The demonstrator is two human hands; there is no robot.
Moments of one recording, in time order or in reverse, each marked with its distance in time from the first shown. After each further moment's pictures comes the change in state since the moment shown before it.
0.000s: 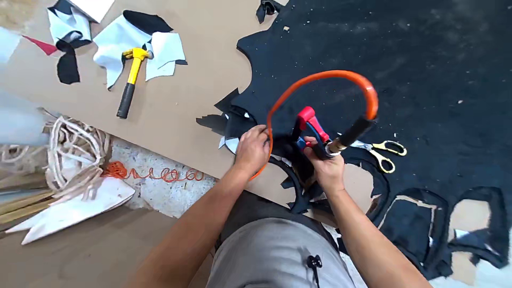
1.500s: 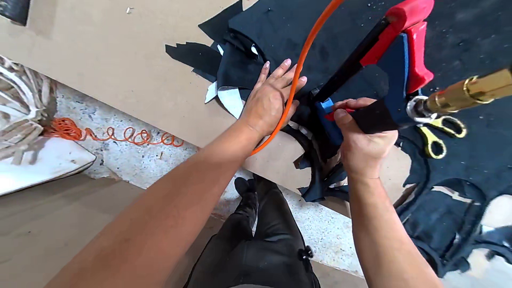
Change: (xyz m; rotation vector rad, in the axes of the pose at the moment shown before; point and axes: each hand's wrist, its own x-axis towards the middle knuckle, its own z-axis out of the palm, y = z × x) left_hand 0.027 -0.038 0.050 -0.059 0.032 0.339; right_hand 0.002 0.021 0.029 0.098 0.030 -0.177
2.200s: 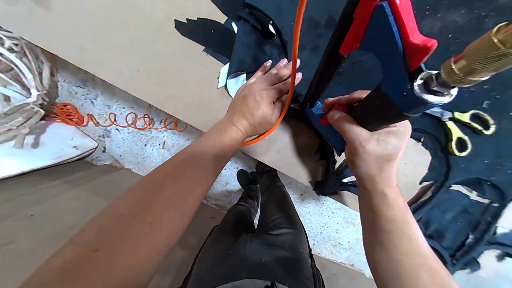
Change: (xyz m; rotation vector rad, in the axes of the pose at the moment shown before) left_hand -0.056 -0.021 -0.018 -0.052 0.087 0.062; right_hand -0.021 -0.030 0.028 -0.091 -0.190 0.123
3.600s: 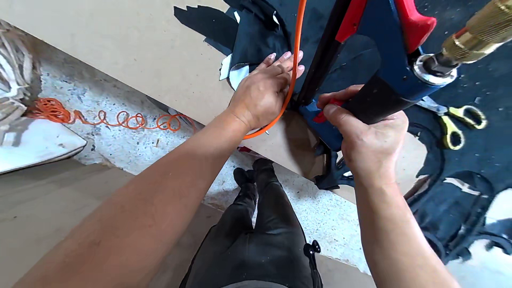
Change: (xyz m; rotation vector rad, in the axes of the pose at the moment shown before) left_hand 0.002 0.005 -0.005 -0.020 -0.005 -0.021; right_hand -0.007 -0.014 0.017 -0.010 0.025 0.060
